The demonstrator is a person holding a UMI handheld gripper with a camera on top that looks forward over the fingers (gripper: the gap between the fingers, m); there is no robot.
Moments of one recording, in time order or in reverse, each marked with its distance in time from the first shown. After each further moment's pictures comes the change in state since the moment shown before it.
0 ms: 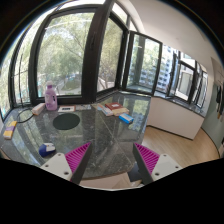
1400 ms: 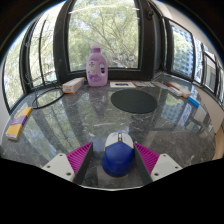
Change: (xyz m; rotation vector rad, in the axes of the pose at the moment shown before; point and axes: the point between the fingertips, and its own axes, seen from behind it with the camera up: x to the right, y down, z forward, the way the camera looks) arm -0.399 0.099 0.163 -0.138 -0.268 -0.008
